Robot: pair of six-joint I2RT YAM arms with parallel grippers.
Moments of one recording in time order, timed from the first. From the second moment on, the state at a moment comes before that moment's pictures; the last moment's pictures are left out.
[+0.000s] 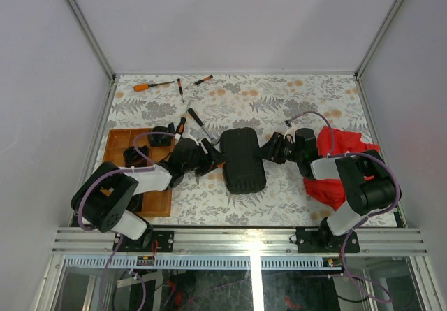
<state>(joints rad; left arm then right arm) -0.57 1.50 0.49 0.44 0.20 -1.12 0.30 1.62 0.49 0.57 -0.57 0.71</state>
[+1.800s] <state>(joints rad) -0.60 1.44 0.59 0.21 0.08 -1.04 0.30 1.64 0.49 0.60 -0.59 0.72</state>
